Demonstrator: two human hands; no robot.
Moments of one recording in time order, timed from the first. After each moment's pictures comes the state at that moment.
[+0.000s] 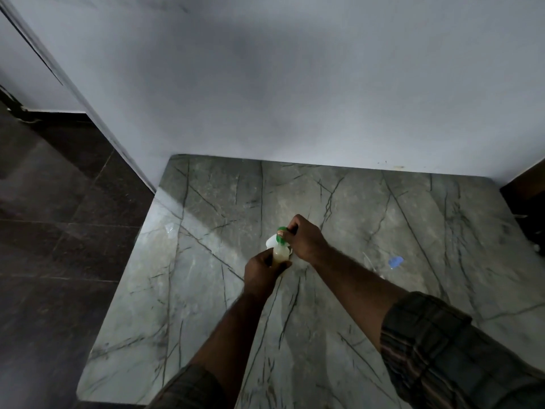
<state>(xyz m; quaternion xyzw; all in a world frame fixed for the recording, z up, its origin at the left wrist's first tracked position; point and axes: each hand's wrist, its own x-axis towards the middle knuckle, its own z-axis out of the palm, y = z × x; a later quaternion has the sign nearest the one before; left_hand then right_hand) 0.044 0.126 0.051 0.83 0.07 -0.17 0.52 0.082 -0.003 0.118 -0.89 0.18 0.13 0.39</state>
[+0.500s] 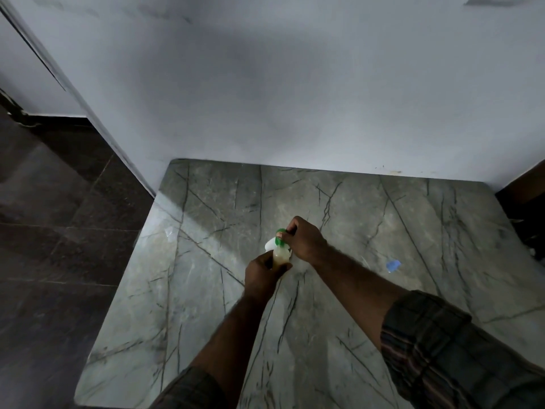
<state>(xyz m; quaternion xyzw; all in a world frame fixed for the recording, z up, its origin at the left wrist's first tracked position) 0.044 0.122 0.051 0.82 0.09 -0.17 0.54 0.085 -0.004 0.127 -0.90 0.18 0.14 0.37</state>
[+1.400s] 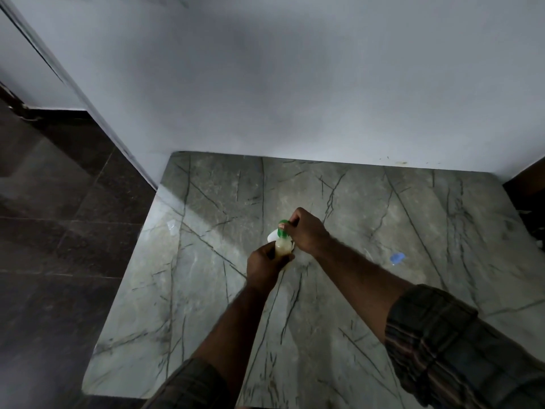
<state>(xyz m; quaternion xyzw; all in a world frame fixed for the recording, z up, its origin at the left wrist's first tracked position) 0.047 0.122 0.055 0.80 0.10 -0.16 0.56 0.086 -0.002 0.132 -0.90 0.18 0.14 0.37</state>
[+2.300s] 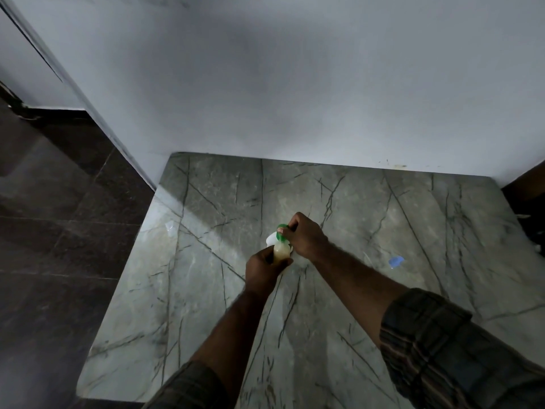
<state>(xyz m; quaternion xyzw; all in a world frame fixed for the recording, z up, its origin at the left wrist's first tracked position) 0.047 0.121 0.048 0.82 0.10 -0.17 0.54 0.086 -0.004 0.121 -0.90 0.18 0.14 0.37</state>
